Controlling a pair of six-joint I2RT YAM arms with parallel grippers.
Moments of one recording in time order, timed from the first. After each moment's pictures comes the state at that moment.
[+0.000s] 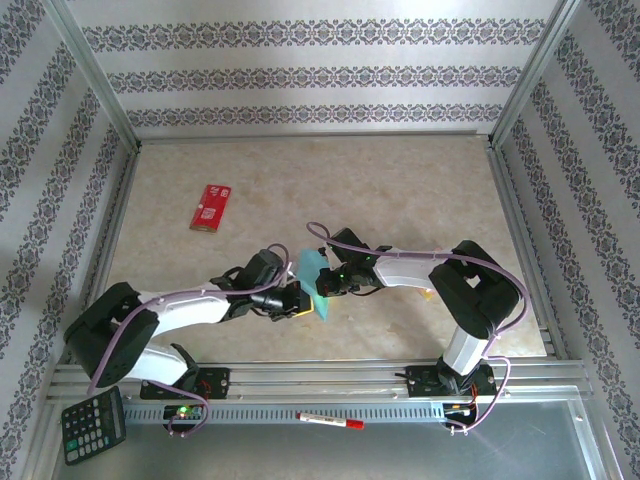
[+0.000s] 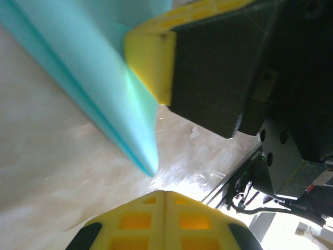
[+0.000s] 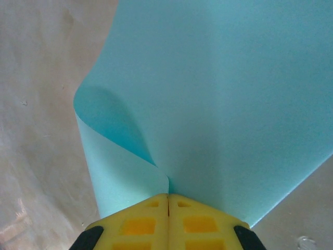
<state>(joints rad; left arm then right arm) -0.74 1.41 0.51 0.09 0.52 -1.05 0.73 1.73 0.83 -0.18 -0.38 0.55</state>
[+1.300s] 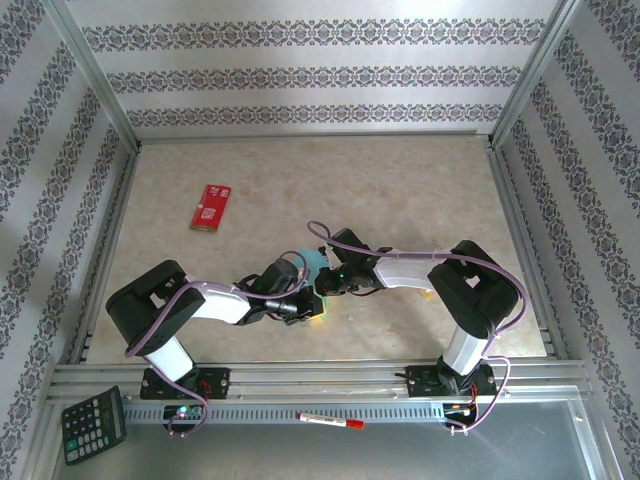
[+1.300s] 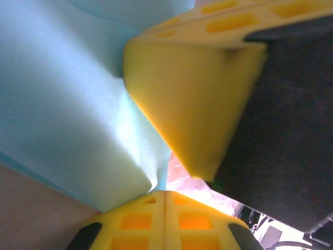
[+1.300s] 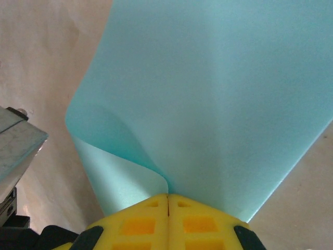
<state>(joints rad) -0.80 1.64 0.50 0.37 0.45 -1.14 0.73 1.74 0.81 -0.13 -0.38 0.58</state>
